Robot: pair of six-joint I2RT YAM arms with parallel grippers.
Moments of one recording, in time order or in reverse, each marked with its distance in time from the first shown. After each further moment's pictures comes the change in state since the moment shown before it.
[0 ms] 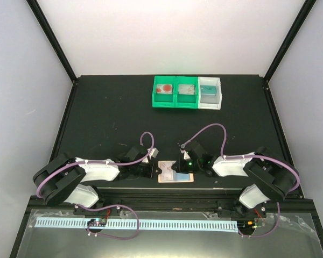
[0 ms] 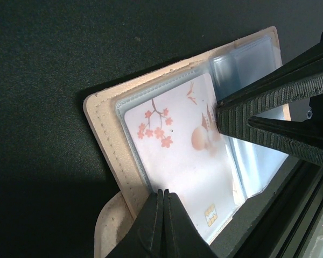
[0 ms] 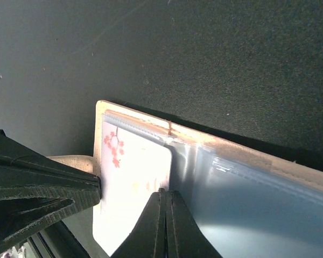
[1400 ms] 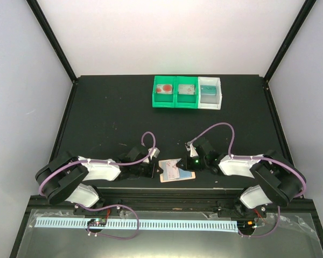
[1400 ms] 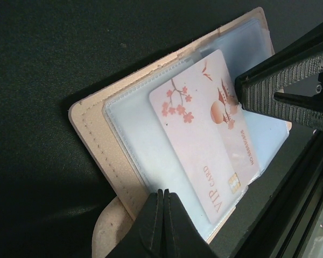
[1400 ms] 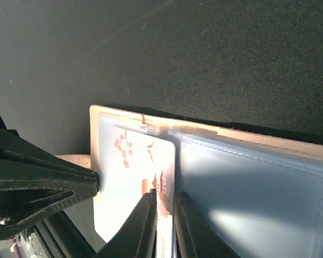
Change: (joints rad) left arm -0.007 0.028 0.000 0.048 -0.003 0.003; right arm -0.124 -0.072 -0.035 -0.055 -0.089 -0.077
